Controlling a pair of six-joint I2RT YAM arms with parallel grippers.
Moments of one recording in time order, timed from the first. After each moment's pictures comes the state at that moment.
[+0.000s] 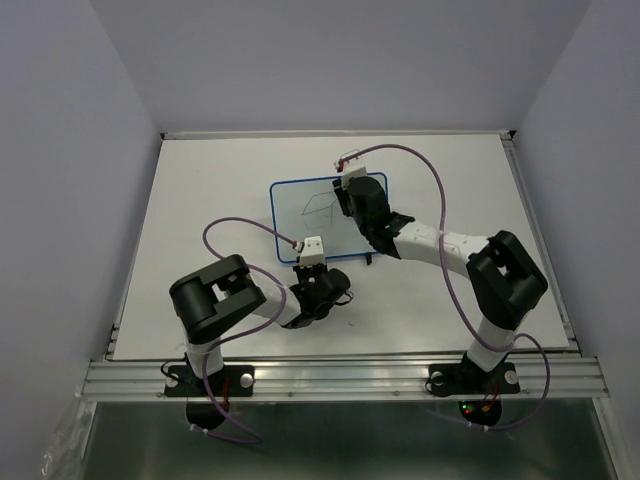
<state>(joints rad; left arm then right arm) -1.05 1.80 0.61 0.47 -0.99 -0.75 0.72 1.75 1.14 0.30 0.50 -0.05</state>
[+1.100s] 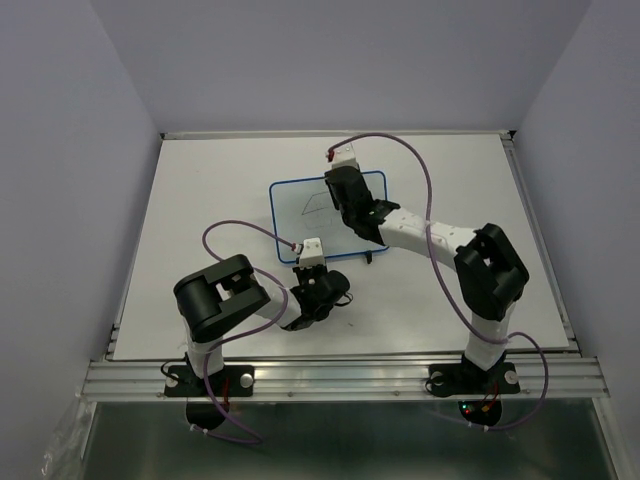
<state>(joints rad) -1.06 1.82 0.60 0.55 -1.02 -0.74 0.77 1.86 1.34 0.07 0.60 0.04</state>
